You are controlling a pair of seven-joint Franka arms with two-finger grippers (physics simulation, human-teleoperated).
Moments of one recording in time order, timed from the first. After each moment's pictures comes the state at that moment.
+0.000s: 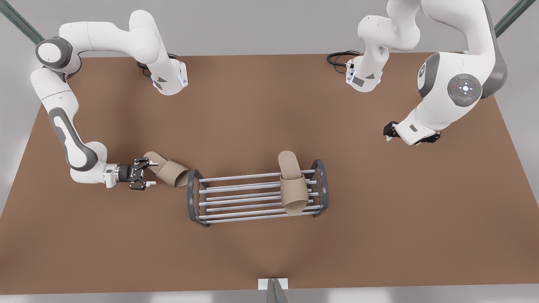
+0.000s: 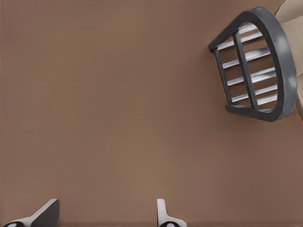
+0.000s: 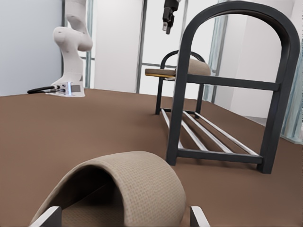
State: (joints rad) left arm -0.38 0.03 0.20 -1.70 0.05 1.62 0.06; right arm -1.34 1.32 1.00 -1.90 0.18 2.03 -2.26
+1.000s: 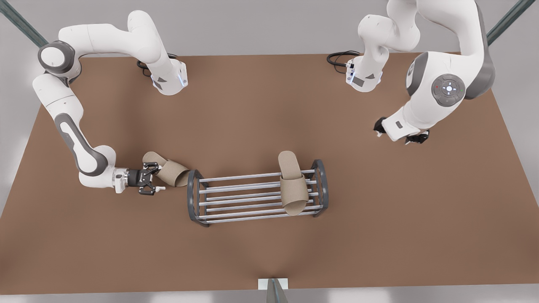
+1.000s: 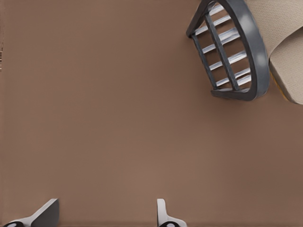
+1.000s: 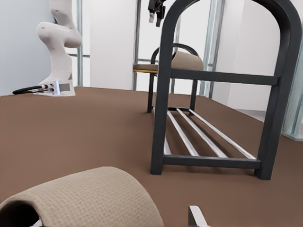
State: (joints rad) left arm -0.43 0.03 0.20 -1.70 0.05 1.60 0.13; right arm -1.23 1.30 1.00 -1.90 0.25 2.13 -2.24
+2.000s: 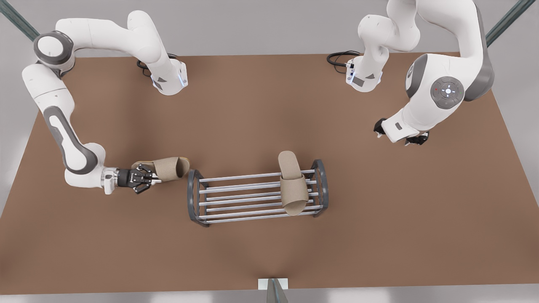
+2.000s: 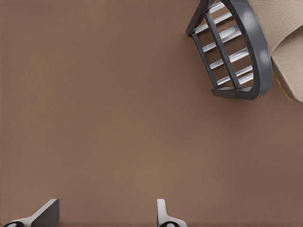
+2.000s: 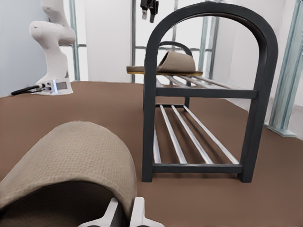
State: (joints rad) left arm -0.43 0.04 0.20 -1.71 0.05 1.61 0.14; right arm -1.22 1.13 1.03 -1.90 0.31 2.09 -2.17
